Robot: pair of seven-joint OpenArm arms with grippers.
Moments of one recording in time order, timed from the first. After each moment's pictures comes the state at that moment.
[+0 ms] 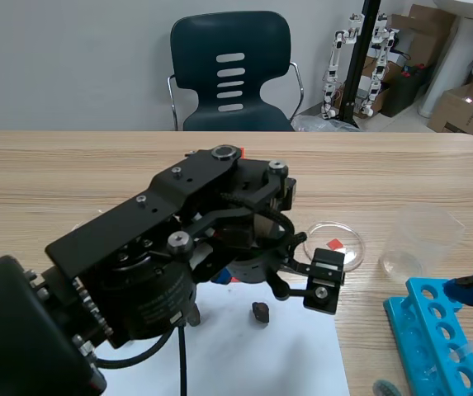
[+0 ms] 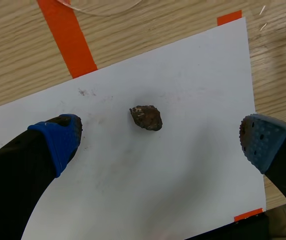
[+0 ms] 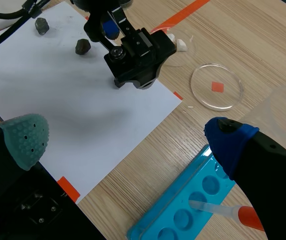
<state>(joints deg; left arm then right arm) -15.3 2.7 43.5 77.0 -15.8 24.1 65.2 -62.0 25.7 17.4 119.7 -0.3 34.3 14.8</state>
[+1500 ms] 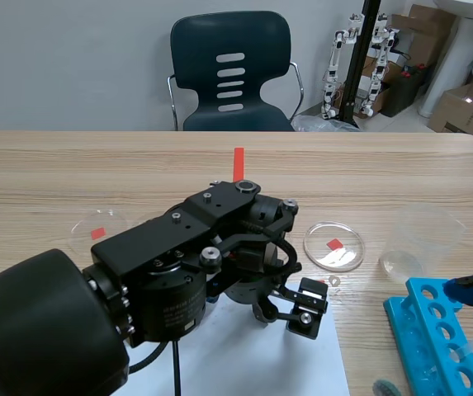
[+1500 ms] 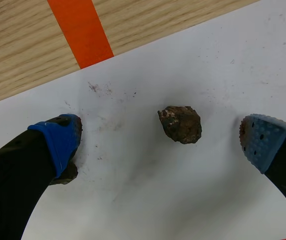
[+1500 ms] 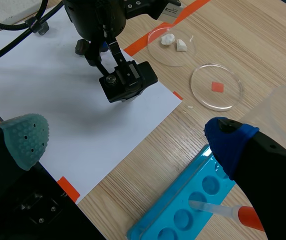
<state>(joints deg) -18.8 4.7 46.6 62.6 -15.8 24.1 62.3 -62.0 25.7 17.4 119.7 -0.3 34.3 14.8</state>
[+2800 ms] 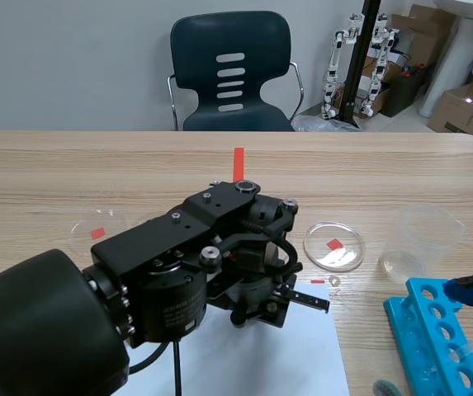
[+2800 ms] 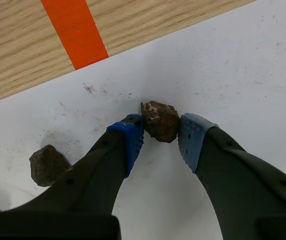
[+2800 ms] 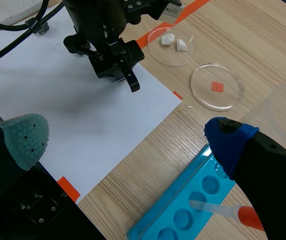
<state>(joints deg) -18.8 4.7 46.6 62.6 -16.6 24.0 61.8 -62.0 25.7 17.4 119.7 -0.3 34.3 14.8</state>
